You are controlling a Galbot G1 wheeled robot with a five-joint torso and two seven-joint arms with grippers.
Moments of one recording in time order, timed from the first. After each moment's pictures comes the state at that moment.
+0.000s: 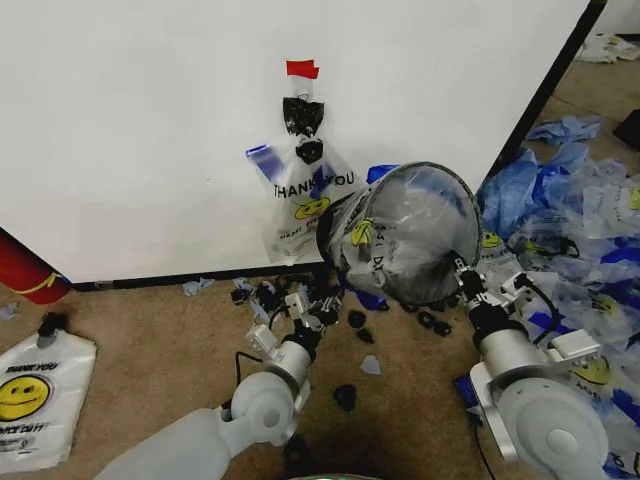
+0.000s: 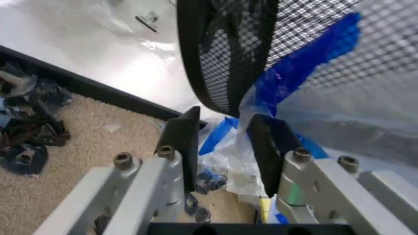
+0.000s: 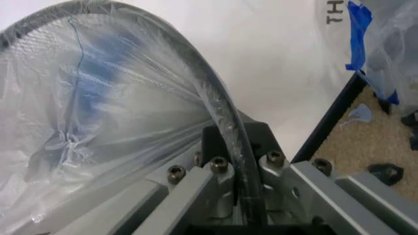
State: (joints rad) left arm 0.82 -0.95 0.42 -1.95 -1.29 -0.32 -0.36; right arm -1.38 1.11 0.44 2.42 1.38 0.10 0.62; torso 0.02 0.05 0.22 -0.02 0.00
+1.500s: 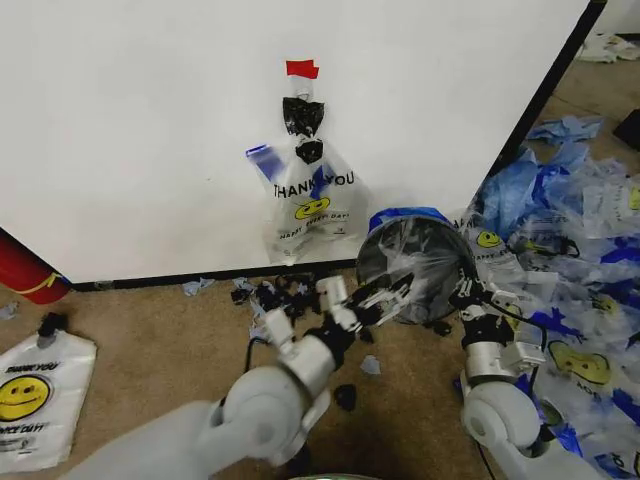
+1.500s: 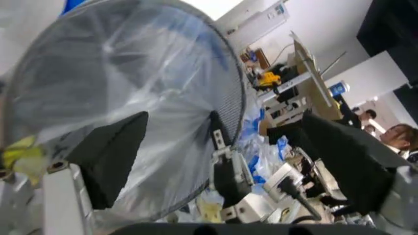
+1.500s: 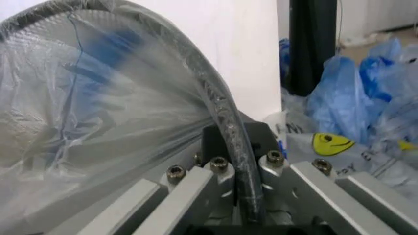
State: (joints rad) left arm 0.56 -0.97 0.56 -2.17 -1.47 -0.18 -0.48; right arm -1.33 1.05 0.33 1.97 0.49 0.29 0.44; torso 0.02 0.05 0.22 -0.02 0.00
